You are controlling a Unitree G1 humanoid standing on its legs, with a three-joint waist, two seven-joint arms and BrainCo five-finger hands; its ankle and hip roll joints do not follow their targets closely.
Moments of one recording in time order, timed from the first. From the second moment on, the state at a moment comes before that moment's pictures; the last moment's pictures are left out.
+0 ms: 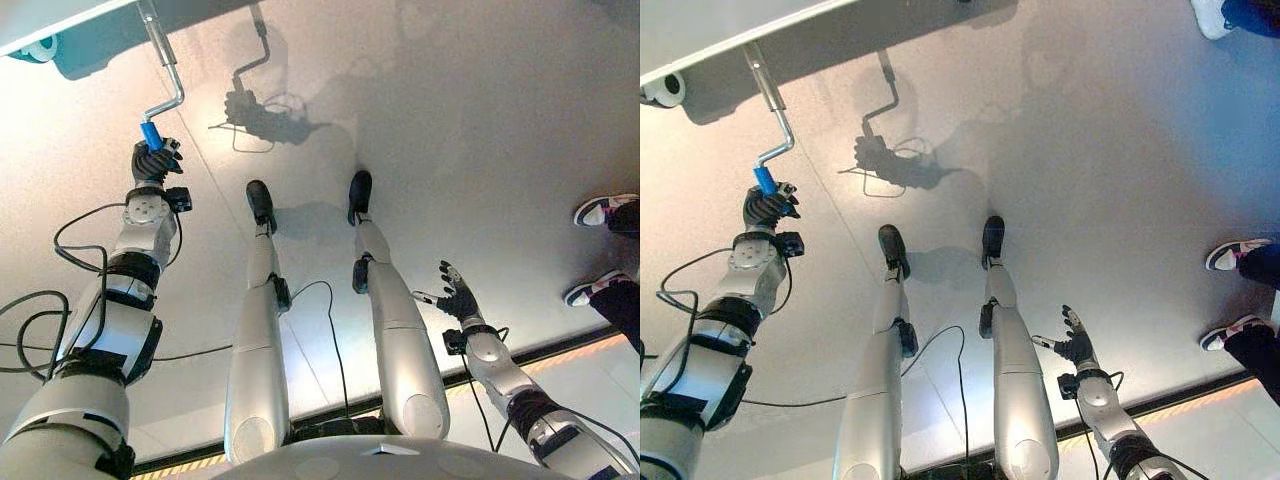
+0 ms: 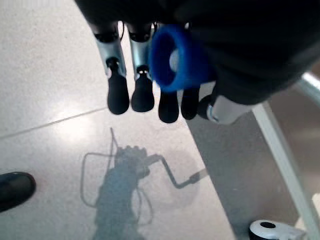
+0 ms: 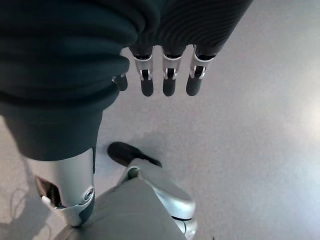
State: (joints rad) left arm -0.85 0.63 -0.35 1.11 -0.64 -0.26 0.24; right arm -0.15 -0.44 0.44 0.79 0.31 -0.33 -0.26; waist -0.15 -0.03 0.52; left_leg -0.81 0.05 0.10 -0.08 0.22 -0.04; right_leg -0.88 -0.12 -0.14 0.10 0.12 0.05
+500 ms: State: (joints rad) left arm -0.96 0.63 -0.41 1.18 -0.60 -0.23 0.28; right arm -0.15 -0.45 0.45 0.74 0.31 -0.35 -0.26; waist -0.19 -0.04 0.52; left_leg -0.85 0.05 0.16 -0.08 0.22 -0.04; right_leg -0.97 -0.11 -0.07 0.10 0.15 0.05
